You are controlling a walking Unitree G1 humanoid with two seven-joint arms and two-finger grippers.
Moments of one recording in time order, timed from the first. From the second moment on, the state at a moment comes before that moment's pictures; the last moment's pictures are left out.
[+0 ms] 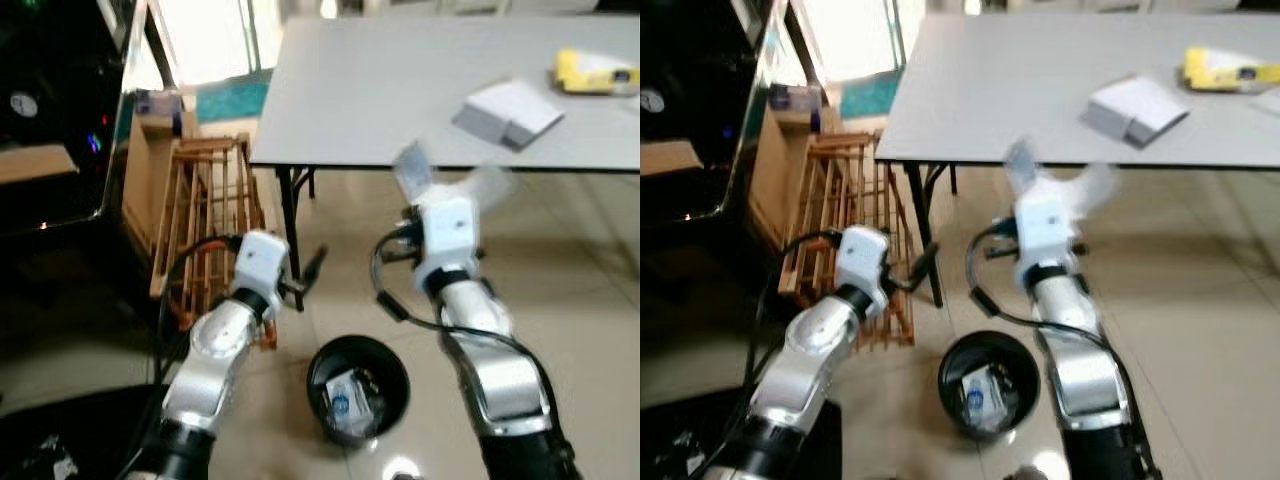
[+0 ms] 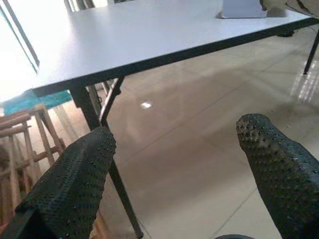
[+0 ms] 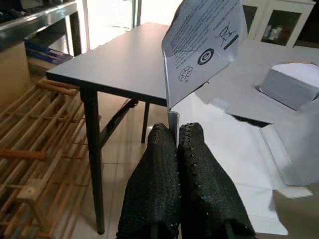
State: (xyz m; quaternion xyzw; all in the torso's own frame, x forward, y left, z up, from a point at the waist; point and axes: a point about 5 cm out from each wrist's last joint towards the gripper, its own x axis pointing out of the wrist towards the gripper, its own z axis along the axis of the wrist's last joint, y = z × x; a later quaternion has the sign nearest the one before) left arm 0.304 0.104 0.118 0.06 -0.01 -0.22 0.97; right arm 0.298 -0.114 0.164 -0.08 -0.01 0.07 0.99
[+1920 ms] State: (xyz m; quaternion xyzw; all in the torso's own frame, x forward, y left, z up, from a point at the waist) left arm 0.205 0.127 0.112 0.09 0.12 -0.34 0.93; right arm 0.315 -0.119 0.052 -0.06 0.23 0.10 0.97
